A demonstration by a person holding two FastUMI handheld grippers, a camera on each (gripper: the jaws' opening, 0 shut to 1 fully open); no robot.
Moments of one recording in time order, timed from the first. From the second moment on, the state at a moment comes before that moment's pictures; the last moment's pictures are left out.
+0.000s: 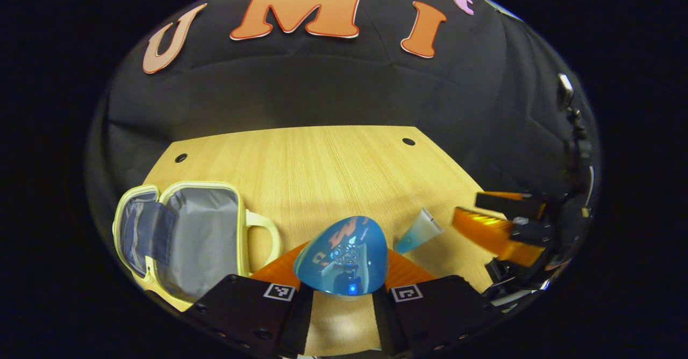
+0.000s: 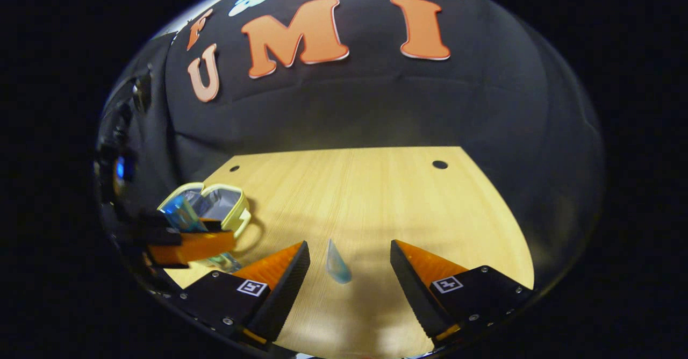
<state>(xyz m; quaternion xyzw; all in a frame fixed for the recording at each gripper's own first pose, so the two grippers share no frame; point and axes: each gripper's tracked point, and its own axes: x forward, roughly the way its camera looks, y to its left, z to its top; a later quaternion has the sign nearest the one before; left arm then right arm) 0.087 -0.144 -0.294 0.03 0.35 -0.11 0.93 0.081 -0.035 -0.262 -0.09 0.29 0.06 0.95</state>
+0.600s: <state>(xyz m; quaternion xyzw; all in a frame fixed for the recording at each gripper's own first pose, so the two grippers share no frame) 0.037 -0.060 -0.266 -0.01 0.36 -0.03 0.93 0.097 -0.036 -0.370 -0.13 0.41 0.09 0.90</state>
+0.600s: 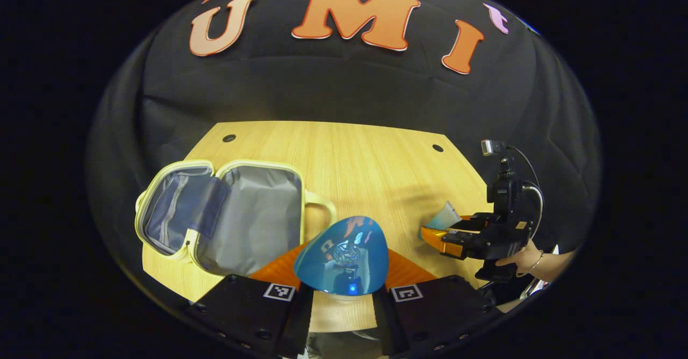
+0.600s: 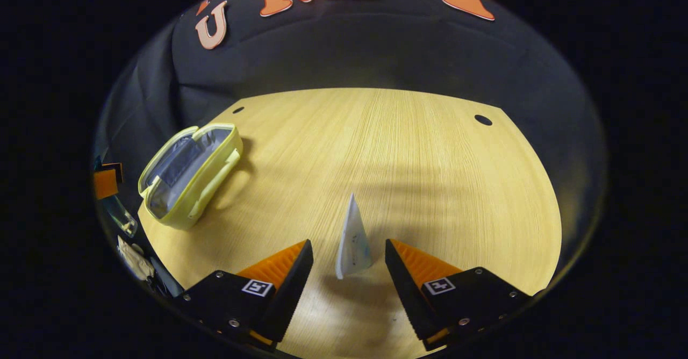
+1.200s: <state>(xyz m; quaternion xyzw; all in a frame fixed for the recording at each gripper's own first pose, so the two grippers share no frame) 0.052 0.023 -0.253 0.03 0.43 -0.08 0.90 0.079 0.012 -0.325 -0.04 0.43 0.07 0.90</state>
